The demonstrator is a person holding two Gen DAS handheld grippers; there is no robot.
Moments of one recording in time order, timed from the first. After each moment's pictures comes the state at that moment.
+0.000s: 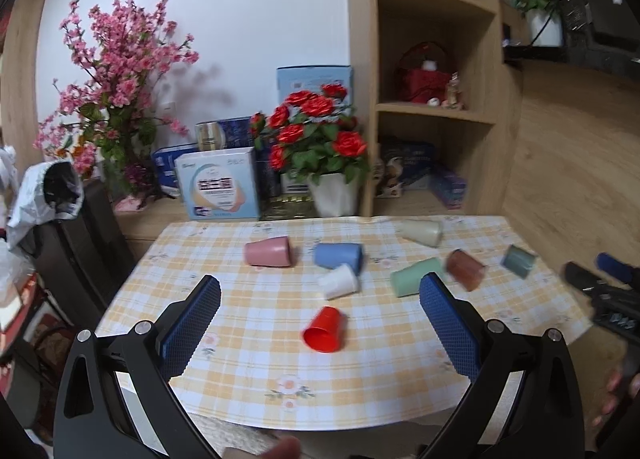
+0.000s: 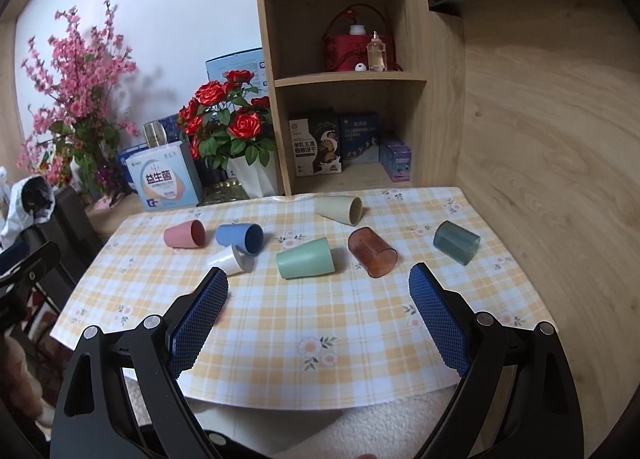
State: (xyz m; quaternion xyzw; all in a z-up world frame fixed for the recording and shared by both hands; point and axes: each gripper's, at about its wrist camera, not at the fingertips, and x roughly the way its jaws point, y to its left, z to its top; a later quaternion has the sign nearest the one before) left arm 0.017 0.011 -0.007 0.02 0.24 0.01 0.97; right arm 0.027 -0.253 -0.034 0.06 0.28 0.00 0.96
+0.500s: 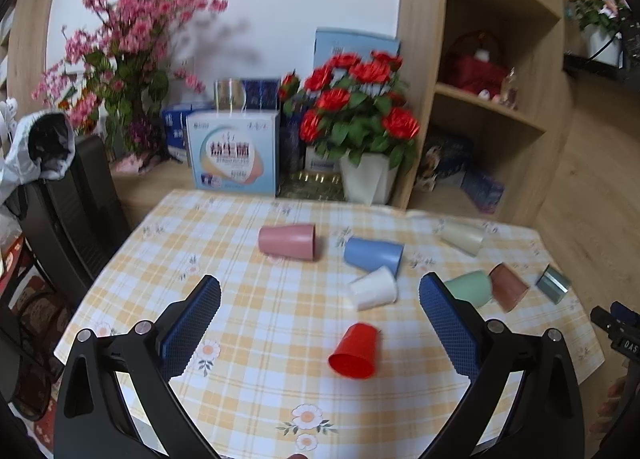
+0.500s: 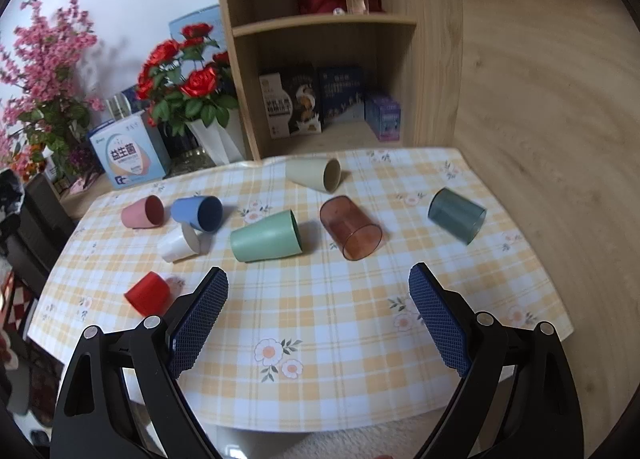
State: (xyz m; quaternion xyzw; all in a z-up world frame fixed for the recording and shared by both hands) left arm 0.118 0.078 -0.054 -0.05 0.29 0.03 0.96; right arm 0.118 -0.288 -0.100 0.07 0.36 -0.02 0.93
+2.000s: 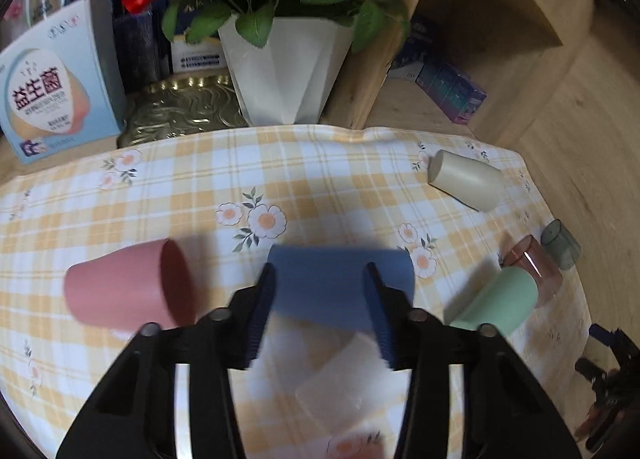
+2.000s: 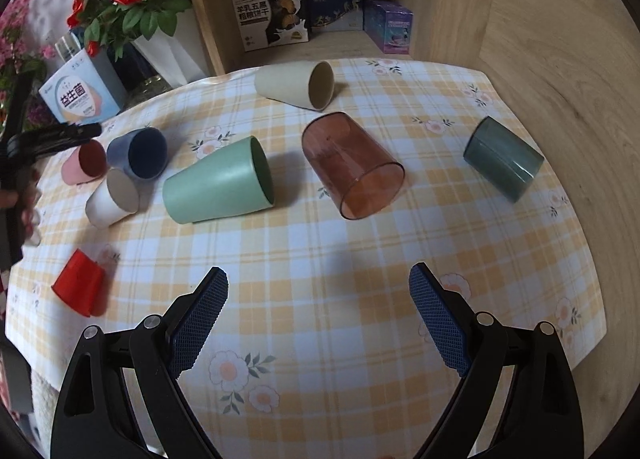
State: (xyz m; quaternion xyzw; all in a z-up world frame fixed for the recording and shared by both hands) left arm 0.428 0.039 -0.198 -0.03 0.48 -0.17 0.86; right arm 0.227 -0.292 -0.194 0.06 0.49 -0.02 0.87
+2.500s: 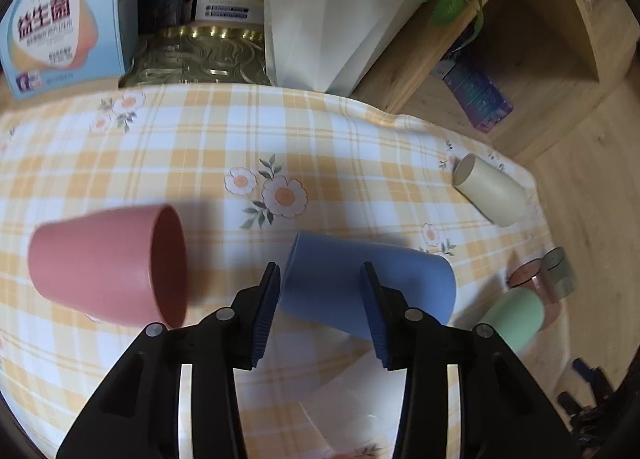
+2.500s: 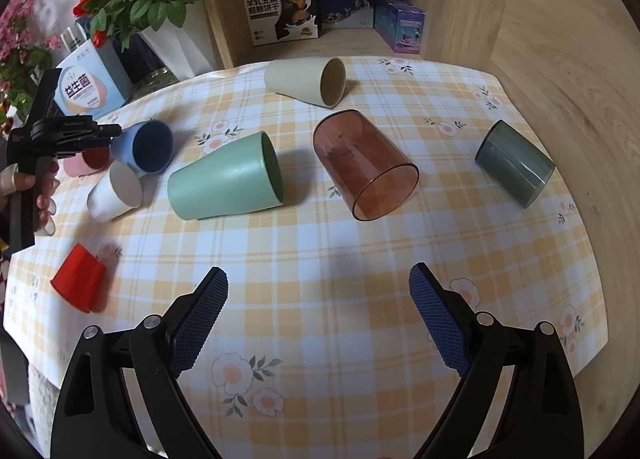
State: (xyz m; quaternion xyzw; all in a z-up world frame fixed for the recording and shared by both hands) left arm 0.446 0.062 -0.232 -0.12 0.52 -0.16 0.83; right arm 0.229 -0.286 -0.198 0.05 0.49 -0.02 0.87
